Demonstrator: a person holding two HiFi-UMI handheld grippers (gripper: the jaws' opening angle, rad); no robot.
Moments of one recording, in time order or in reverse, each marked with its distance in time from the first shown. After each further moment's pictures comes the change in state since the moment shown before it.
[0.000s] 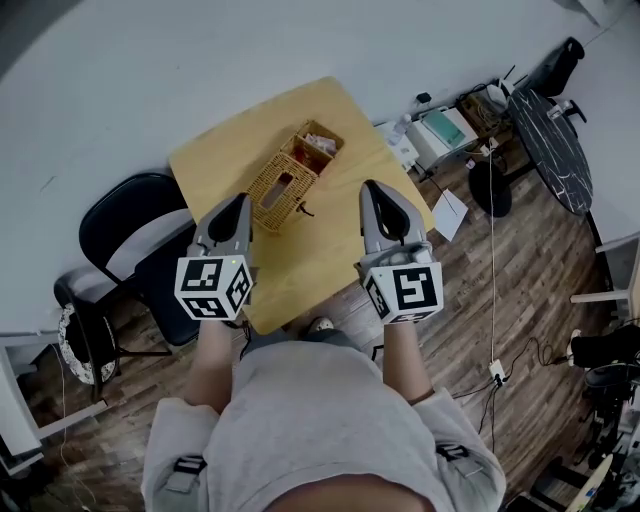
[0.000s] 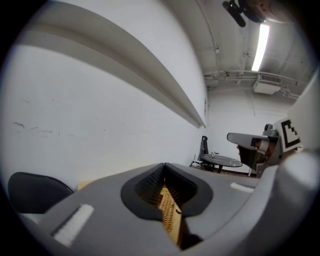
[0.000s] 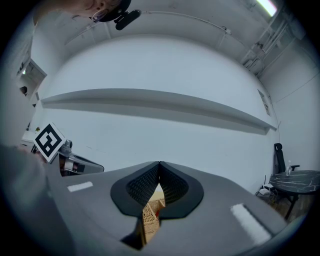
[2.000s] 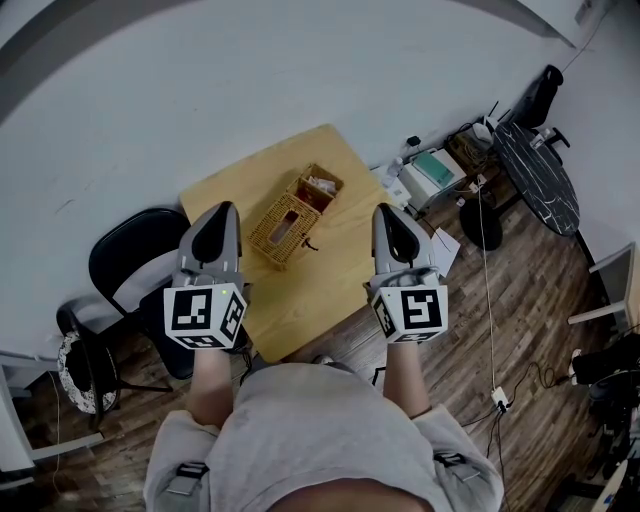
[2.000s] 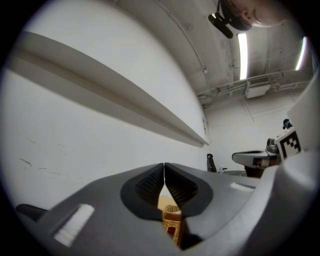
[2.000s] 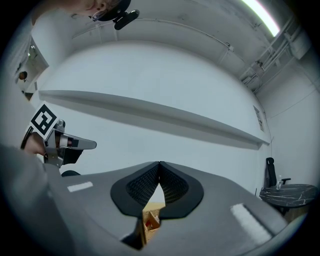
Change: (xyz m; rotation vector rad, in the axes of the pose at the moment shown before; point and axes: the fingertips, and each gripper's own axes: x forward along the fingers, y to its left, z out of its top) left arm -0.057 0.011 0.117 0.111 -0.300 0.049; right arm -0.014 0.002 0.056 -0.076 -0.084 -0.086
